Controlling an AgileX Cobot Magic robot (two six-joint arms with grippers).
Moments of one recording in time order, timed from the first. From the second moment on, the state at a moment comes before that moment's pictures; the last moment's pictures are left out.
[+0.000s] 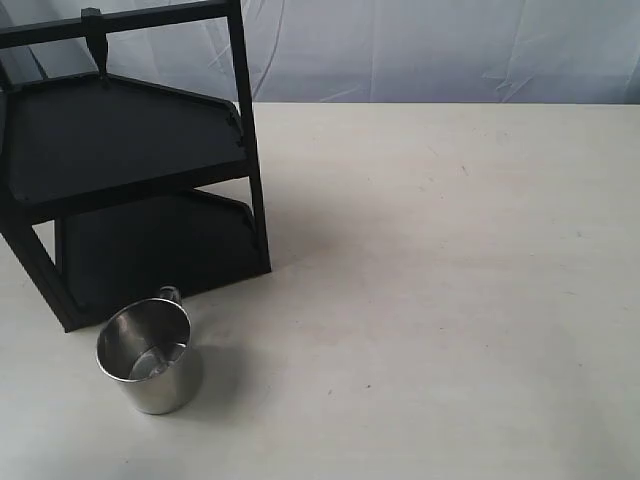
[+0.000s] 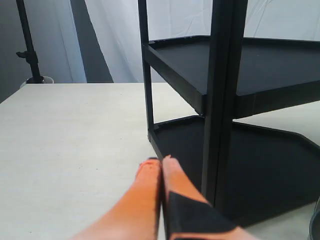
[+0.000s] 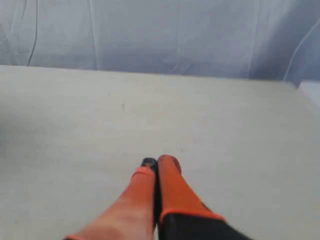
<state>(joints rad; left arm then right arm) 0.02 0.00 0.00 0.03 0.24 -0.02 0.05 0.01 0.00 -0.12 0.27 0.05</state>
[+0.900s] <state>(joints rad) 0.02 0.00 0.00 0.03 0.24 -0.02 0.09 0.21 -0.39 -0.18 0.12 0.97</state>
